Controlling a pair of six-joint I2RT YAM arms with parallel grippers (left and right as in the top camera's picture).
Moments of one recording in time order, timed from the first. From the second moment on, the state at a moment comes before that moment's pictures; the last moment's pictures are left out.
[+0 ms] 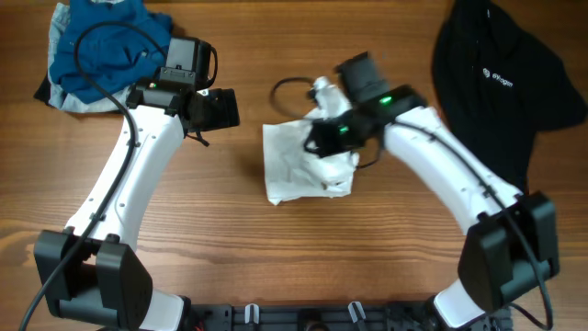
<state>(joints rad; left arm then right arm) -0.20 1.65 1.38 -0.91 -0.07 -0.35 0.51 1.76 1.36 -0.76 -0.47 0.19</state>
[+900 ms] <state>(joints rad) -0.13 1.65 1.38 -0.90 -0.08 -0.34 0.55 1.79 1.33 -1.04 -0.28 0.15</state>
